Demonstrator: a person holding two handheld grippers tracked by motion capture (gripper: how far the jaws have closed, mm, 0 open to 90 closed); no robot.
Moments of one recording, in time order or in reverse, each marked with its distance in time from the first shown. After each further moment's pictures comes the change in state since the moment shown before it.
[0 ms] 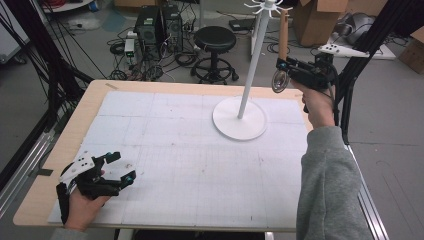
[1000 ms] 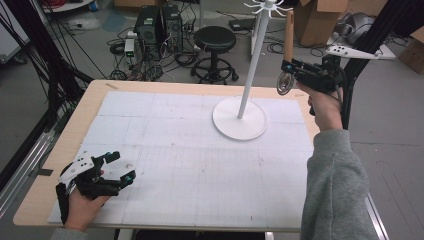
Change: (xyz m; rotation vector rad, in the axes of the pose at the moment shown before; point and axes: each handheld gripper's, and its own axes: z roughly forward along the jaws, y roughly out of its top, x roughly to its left) left arm 0.000 0.000 -0.001 -0.009 0.004 0.003; right arm -0.002 0.001 -0.015 -0.002 0.017 -0.004
